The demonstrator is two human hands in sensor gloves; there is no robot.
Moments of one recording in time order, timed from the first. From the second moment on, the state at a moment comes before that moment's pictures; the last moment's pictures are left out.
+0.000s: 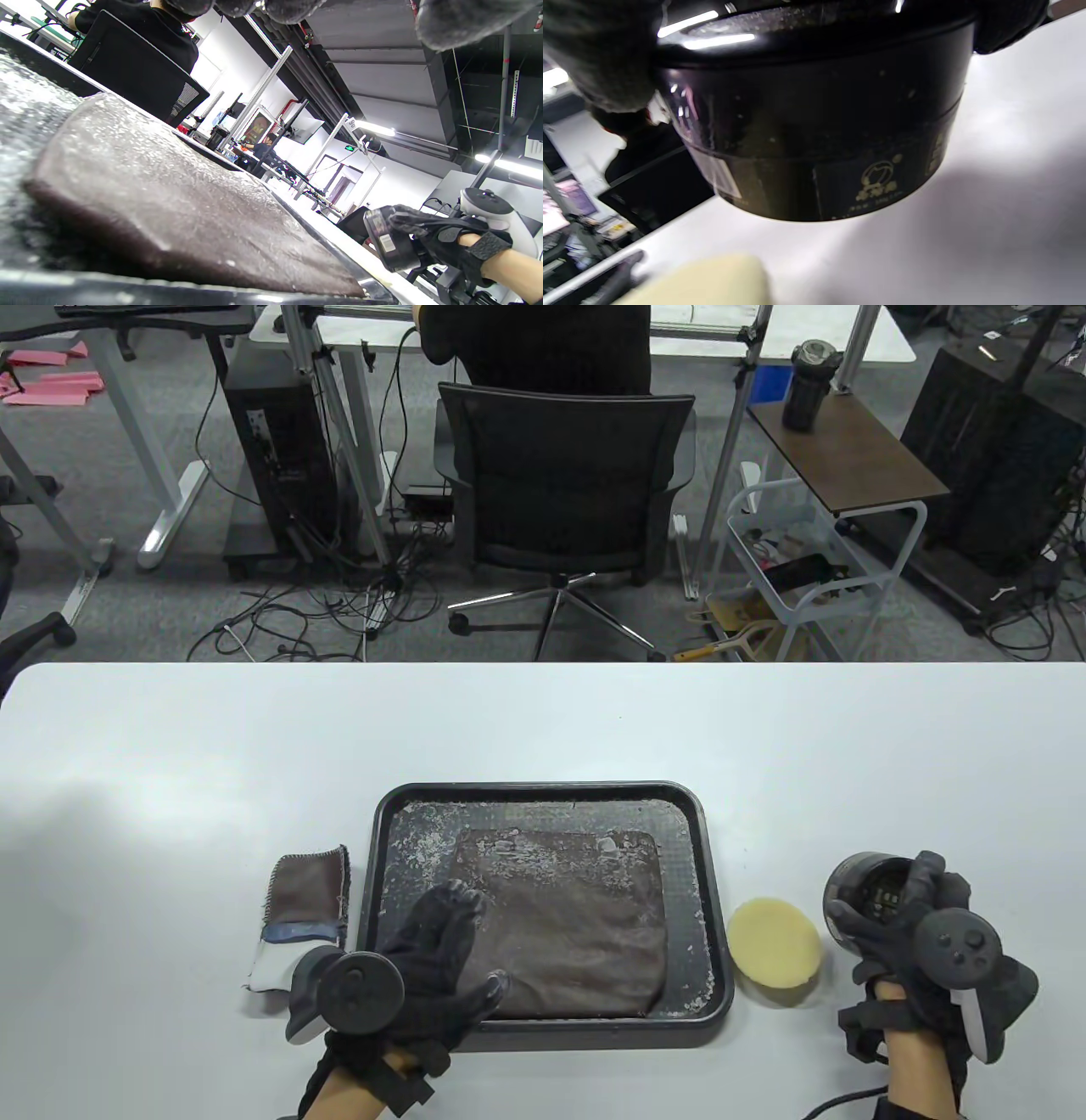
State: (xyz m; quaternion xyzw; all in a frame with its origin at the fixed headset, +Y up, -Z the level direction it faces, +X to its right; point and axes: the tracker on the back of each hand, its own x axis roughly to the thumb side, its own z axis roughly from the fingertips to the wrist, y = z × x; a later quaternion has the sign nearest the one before) left_hand -0.169 -0.732 -0.253 0.03 -0.30 0.33 0.89; right_hand 0.367 -0.729 -0.283 -0.22 -0.12 0.94 0.23
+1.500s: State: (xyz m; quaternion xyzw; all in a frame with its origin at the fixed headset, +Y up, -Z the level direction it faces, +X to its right) left_hand -0.158 -0.730 -0.252 0.00 -0.35 0.20 0.91; right_hand 0.143 -0.712 -0.251 0.30 -0.07 0.94 0.15
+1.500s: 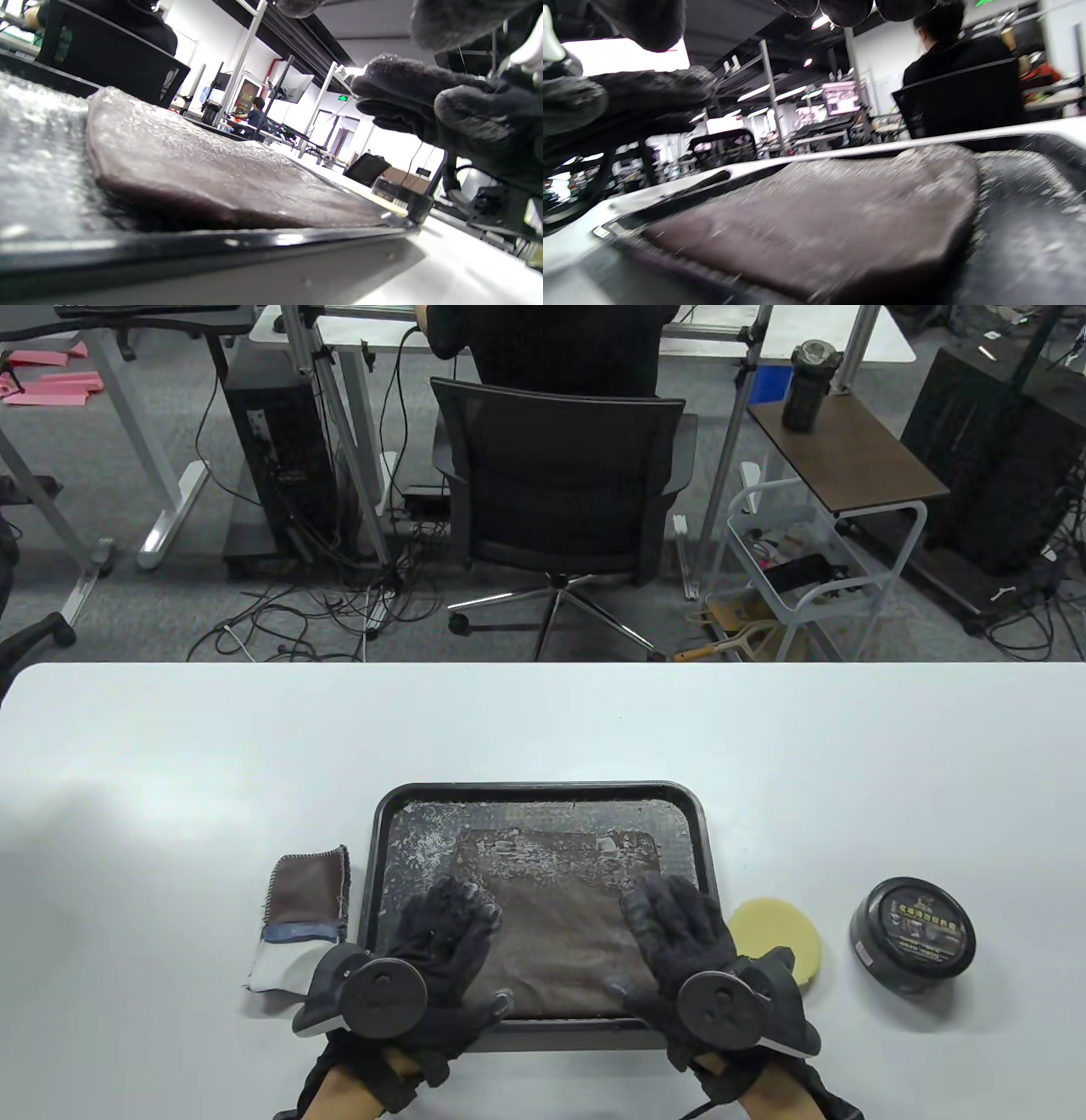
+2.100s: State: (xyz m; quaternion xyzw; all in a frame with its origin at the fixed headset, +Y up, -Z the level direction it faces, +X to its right) left_hand -0.153 -0.748 -0.256 -0.08 -0.35 0.16 0.92; right_hand 0.126 -0.751 -0.257 0.32 0.10 0.94 0.09
